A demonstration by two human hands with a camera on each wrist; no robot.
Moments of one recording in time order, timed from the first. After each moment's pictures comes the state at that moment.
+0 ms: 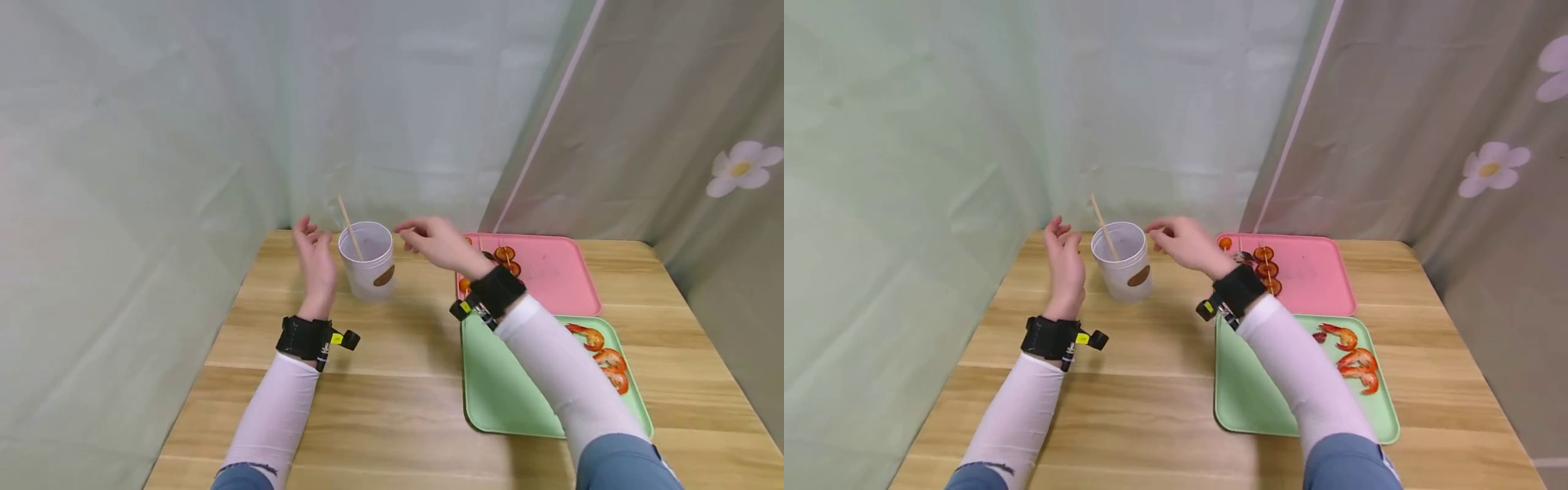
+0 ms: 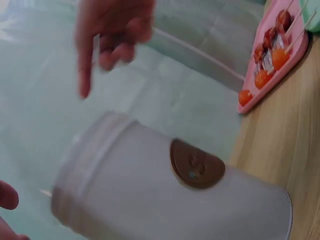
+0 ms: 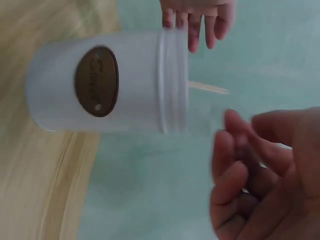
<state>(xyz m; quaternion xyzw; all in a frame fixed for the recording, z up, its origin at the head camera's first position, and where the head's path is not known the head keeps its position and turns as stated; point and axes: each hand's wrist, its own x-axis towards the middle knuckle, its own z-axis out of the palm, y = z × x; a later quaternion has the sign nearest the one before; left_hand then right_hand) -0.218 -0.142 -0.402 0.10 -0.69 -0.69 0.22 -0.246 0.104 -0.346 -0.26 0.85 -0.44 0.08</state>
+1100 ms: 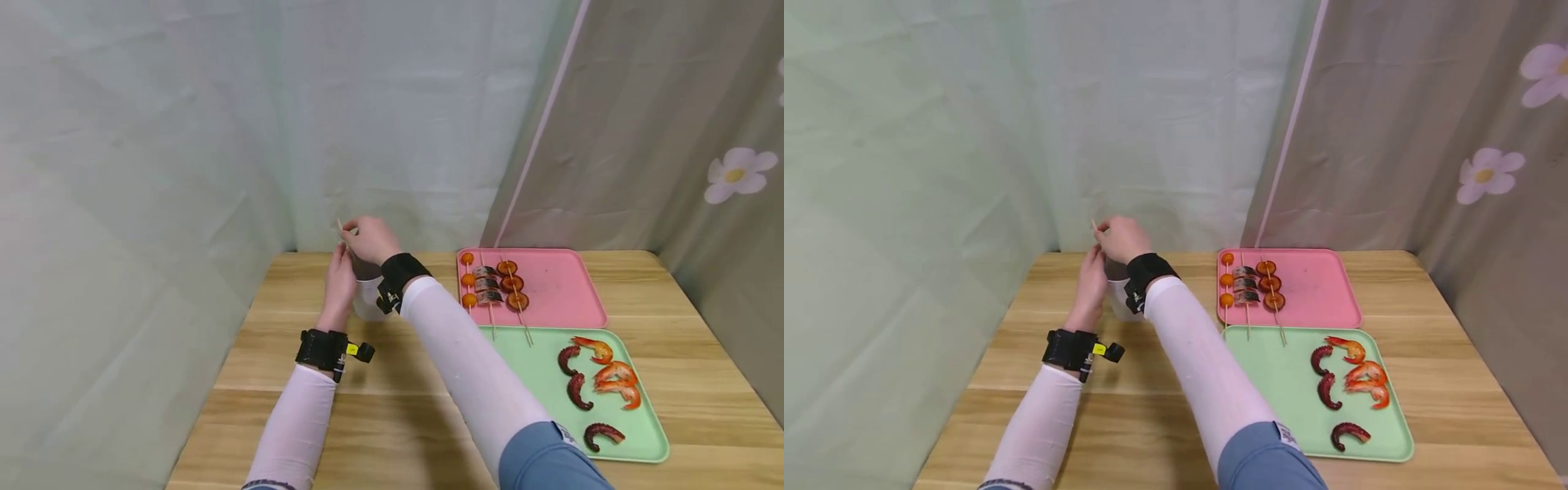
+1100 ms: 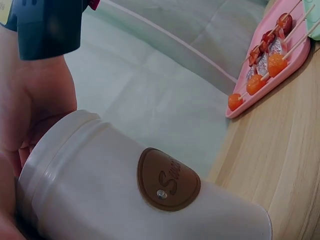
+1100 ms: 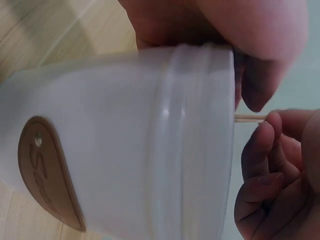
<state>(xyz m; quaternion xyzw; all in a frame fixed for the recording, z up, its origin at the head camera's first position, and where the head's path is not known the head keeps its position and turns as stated) -0.244 -0.150 -0.425 0.07 -0.75 -0.65 0.06 -0.306 -0.042 -0.355 -0.20 0.90 -0.38 0.05</state>
